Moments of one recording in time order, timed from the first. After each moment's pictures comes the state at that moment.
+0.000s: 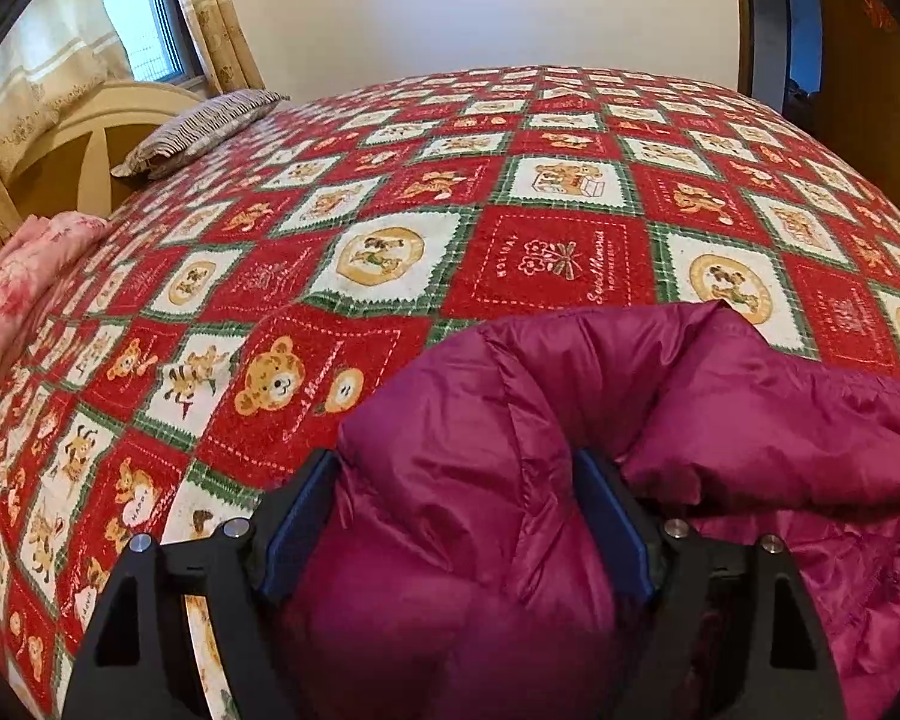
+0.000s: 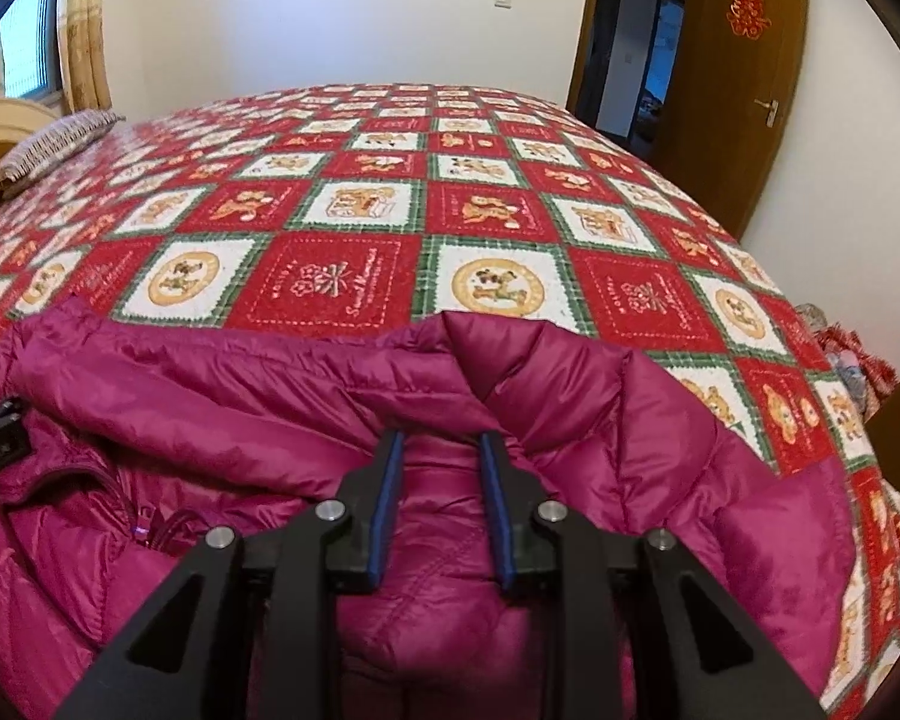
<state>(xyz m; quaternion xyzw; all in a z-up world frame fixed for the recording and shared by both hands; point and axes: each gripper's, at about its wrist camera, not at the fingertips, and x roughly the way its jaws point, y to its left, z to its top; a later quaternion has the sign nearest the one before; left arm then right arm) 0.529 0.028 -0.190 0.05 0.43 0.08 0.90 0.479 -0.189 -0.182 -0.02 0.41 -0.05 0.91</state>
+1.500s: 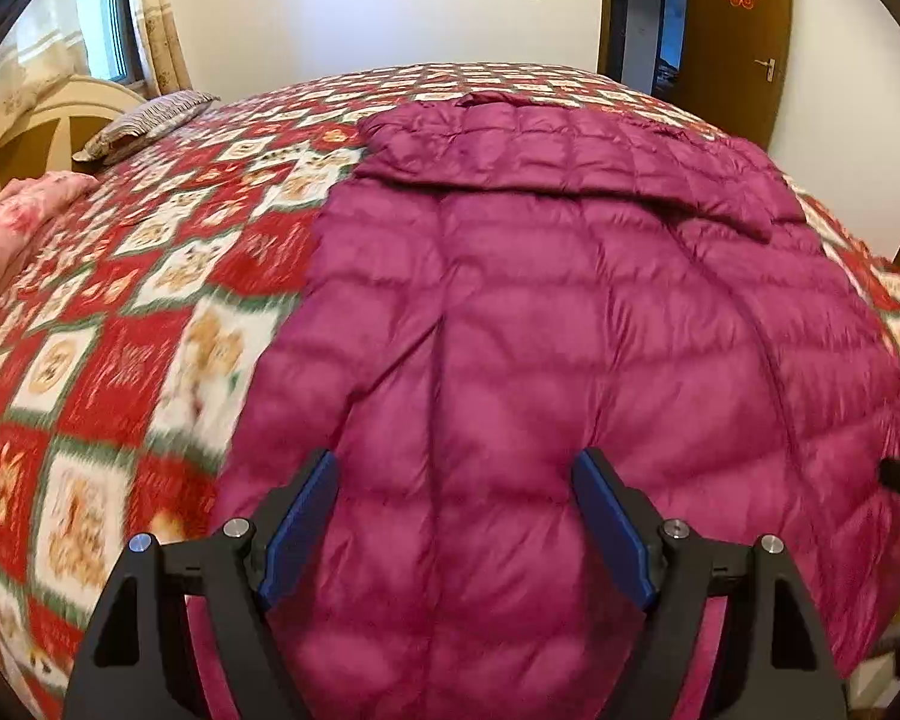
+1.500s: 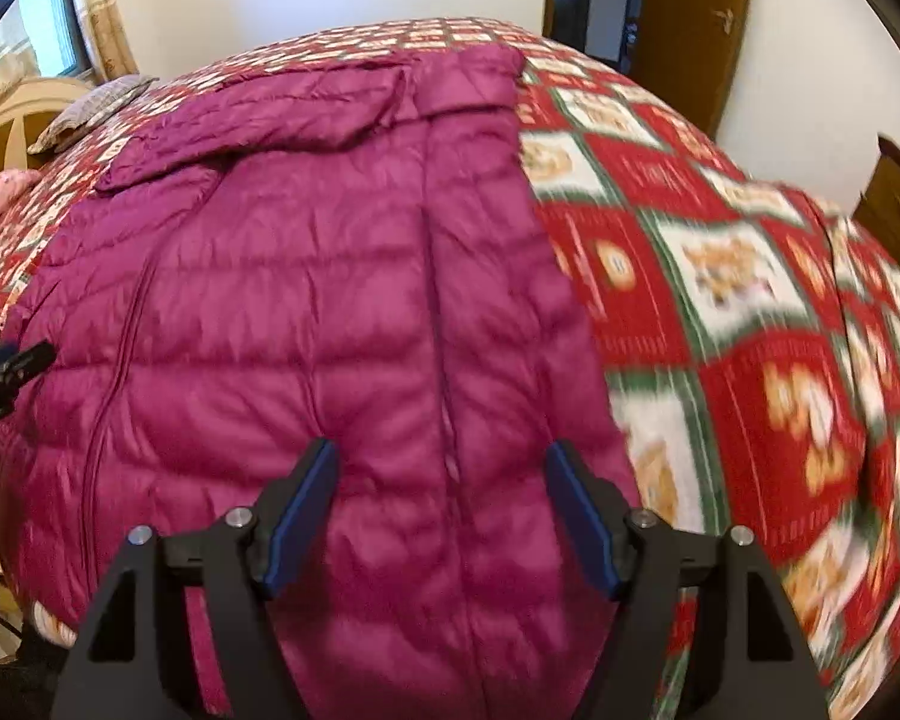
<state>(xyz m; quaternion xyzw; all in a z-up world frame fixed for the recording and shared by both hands) 0.158 0.042 -0.192 0.06 0.42 -0.07 0.91 0.093 -0.234 -0.189 0.05 0.48 -0.03 0.88</state>
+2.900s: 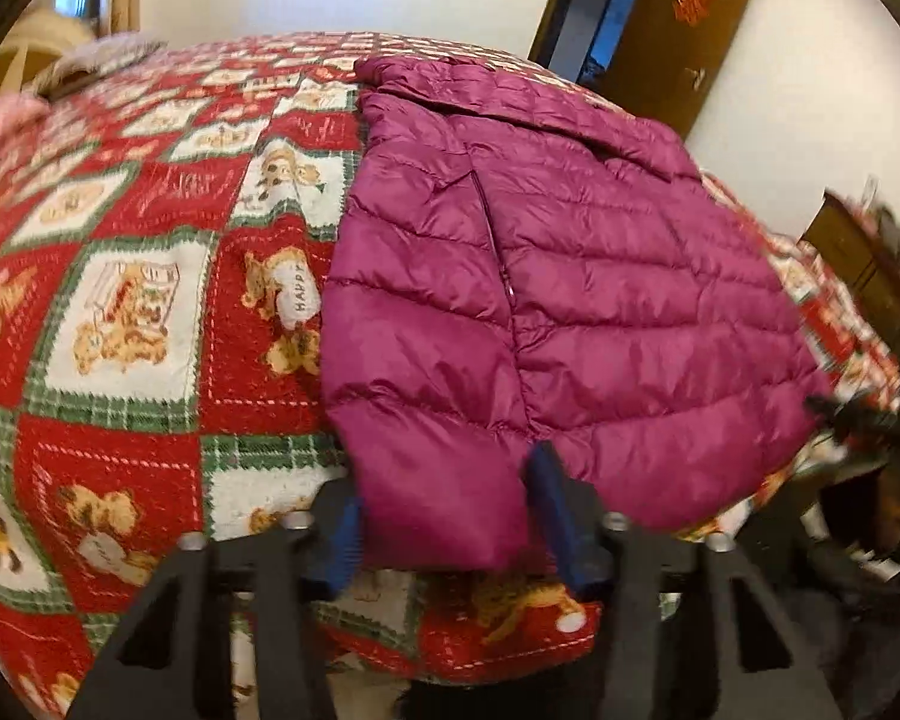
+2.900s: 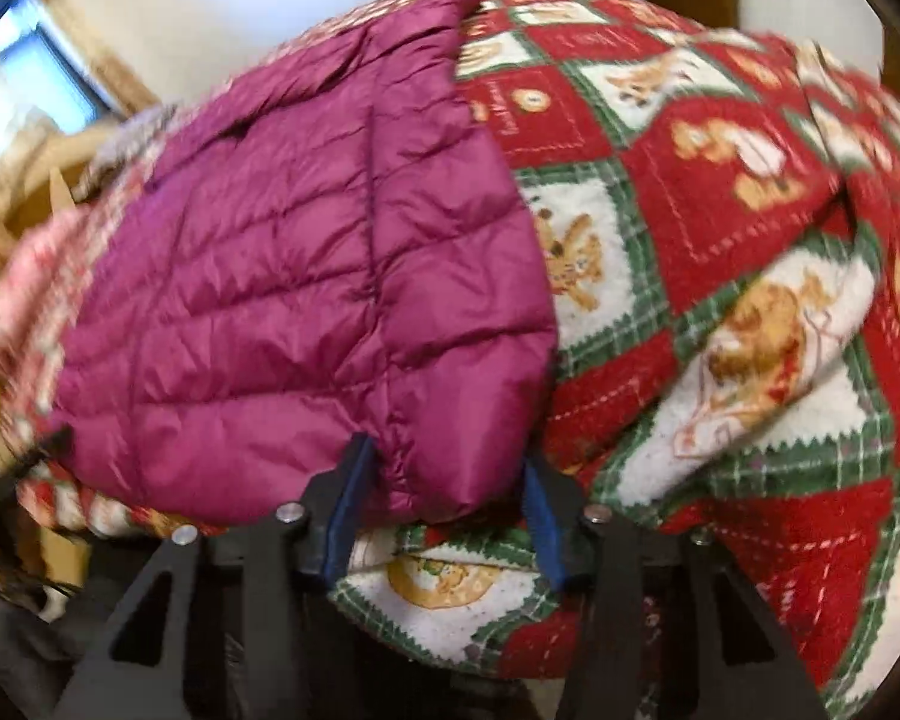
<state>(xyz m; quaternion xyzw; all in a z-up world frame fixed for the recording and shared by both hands) 0.077 0.133 -0.198 -0.01 0.45 -0.20 0.87 0.012 -0.292 -0.210 0.18 0.50 0.05 0.85</state>
